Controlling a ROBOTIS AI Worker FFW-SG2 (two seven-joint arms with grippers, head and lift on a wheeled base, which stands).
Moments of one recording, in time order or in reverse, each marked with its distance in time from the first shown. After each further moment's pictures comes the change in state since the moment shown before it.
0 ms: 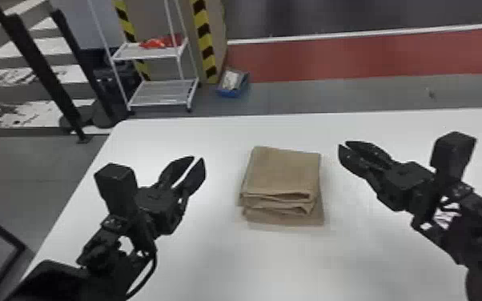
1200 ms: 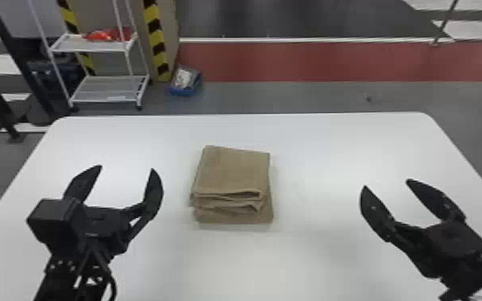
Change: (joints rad) left arm 0.106 -0.069 -0.089 -0.004 -0.190 -0.243 0.254; right arm 0.553 0.060 -0.279 -0.523 -0.077 -0.039 -0.114
